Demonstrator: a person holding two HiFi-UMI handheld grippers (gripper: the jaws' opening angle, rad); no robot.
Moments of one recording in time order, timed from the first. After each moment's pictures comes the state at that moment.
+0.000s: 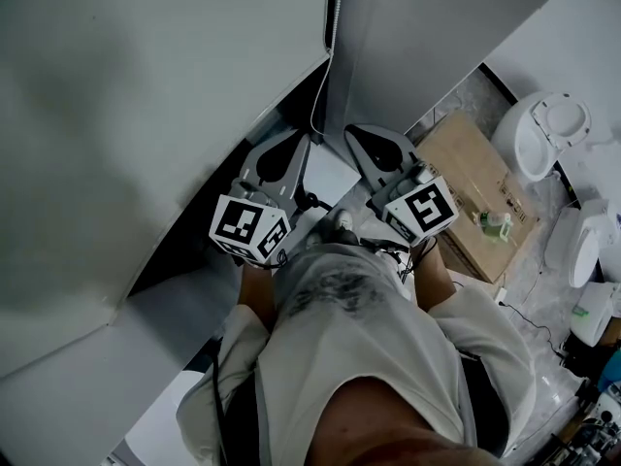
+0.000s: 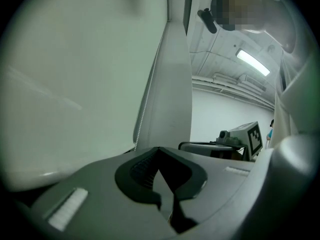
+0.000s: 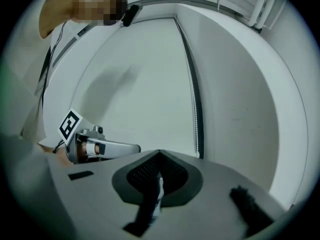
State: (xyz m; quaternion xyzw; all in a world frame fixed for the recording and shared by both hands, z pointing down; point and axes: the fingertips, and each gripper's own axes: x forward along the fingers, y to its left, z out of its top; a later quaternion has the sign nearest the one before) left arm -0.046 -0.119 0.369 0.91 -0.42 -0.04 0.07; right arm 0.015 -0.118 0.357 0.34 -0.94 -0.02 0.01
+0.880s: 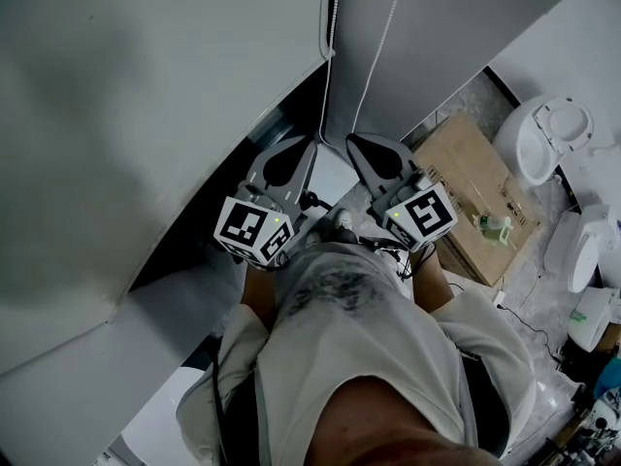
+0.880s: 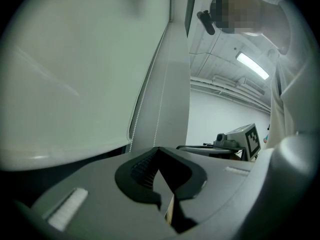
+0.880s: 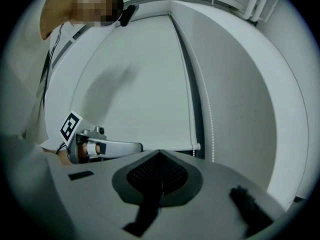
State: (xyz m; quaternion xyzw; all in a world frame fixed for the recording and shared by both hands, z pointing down) left arm -0.036 -0.114 0.379 0.91 -0.41 -0.04 0.08; right arm 0.016 -0.112 0.369 0.33 -0.95 0.01 0.00
